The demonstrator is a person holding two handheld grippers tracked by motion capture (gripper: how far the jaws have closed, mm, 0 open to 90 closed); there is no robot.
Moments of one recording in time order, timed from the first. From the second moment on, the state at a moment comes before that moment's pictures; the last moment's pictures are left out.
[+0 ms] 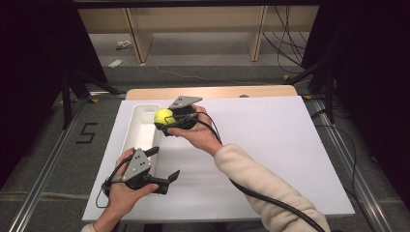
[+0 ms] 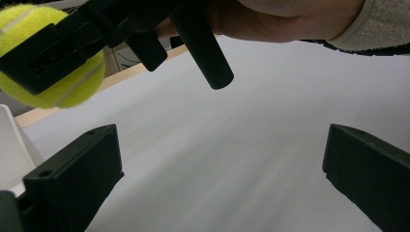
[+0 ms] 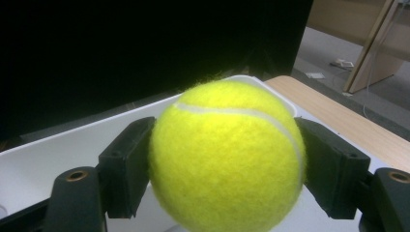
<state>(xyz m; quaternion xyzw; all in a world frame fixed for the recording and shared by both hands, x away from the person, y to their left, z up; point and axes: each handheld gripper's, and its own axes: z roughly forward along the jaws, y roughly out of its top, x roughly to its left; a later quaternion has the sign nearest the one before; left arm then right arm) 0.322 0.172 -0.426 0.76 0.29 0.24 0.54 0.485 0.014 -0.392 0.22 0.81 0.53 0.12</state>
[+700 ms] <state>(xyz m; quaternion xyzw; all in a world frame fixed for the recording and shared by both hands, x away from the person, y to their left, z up) 0.322 0.173 -0.427 0.76 0.29 0.24 0.53 0.489 0.023 -0.390 0.22 0.81 0.53 0.12</state>
